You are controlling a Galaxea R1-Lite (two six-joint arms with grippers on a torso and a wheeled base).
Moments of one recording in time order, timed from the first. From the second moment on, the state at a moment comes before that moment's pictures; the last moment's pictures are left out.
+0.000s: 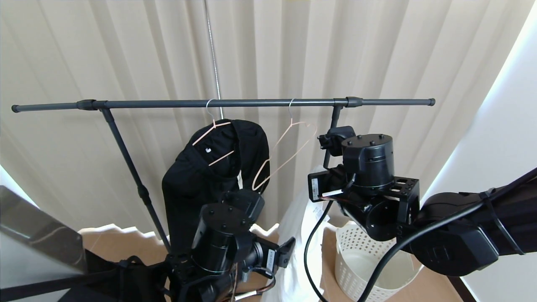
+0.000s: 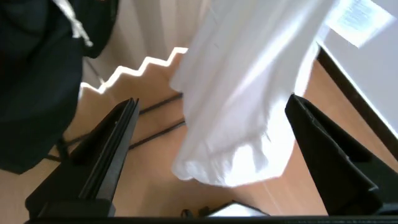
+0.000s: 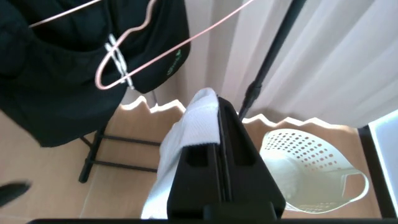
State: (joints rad) left arm -0.85 1.90 -0.62 -0.82 0.23 -0.21; right arm 0.74 1.90 -1.00 -0.54 -0.58 0.18
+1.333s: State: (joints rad) left arm -0.83 2.17 -0.85 -0.83 0.51 -0.15; right arm 0.82 1.80 -0.95 -0.54 -0.62 0.17
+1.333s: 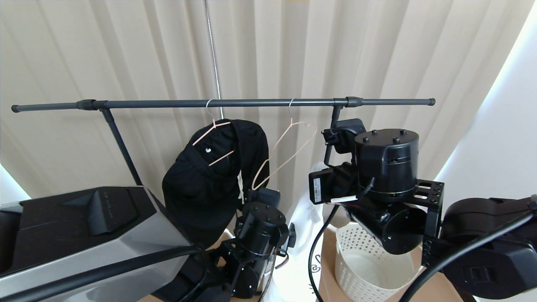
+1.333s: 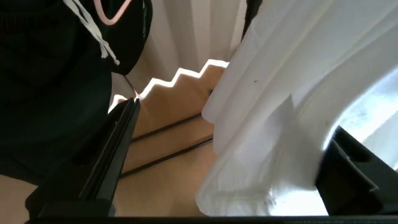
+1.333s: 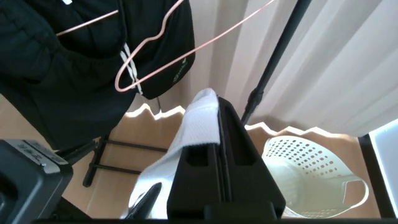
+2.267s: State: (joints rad) left arm -0.76 2.18 -0.78 -0.92 0.54 -0.14; right arm 0.77 1.78 -0.86 -0.85 -0.62 -0.03
